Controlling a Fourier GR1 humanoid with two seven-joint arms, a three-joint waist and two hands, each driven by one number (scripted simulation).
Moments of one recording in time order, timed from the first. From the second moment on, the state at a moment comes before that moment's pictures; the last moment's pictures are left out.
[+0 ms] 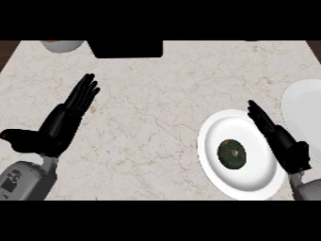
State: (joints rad) left arm -0.25 0.44 -0.34 -1.51 0.43 0.11 -0.13; right arm -0.13 -0.50 0.34 -1.36 -0.27 -0.05 -0.14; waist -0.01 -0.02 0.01
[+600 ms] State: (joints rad) left arm -0.28 0.55 -0.35 -1.55 0.31 0.10 -0.13; right arm -0.22 -0.66 0.30 -1.17 -0.43 0.12 0.29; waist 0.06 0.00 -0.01
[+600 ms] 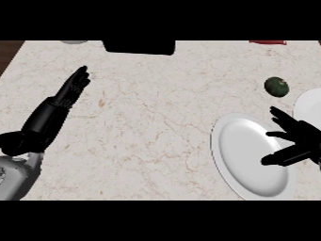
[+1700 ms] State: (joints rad) left arm -0.23 0.53 -0.29 -1.59 0.25 0.07 -0.10; right arm -0.72 -0.58 0.39 -0.99 -0.50 0.35 1.04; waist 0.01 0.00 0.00
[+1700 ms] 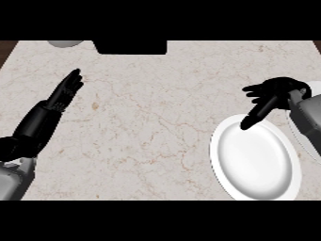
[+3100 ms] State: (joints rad) left arm -0.20 0.48 -0.21 -1.61 0.19 0.01 -0.07; right arm -0.73 -0.57 0.49 -0.78 -0.61 0.53 1.01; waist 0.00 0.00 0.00
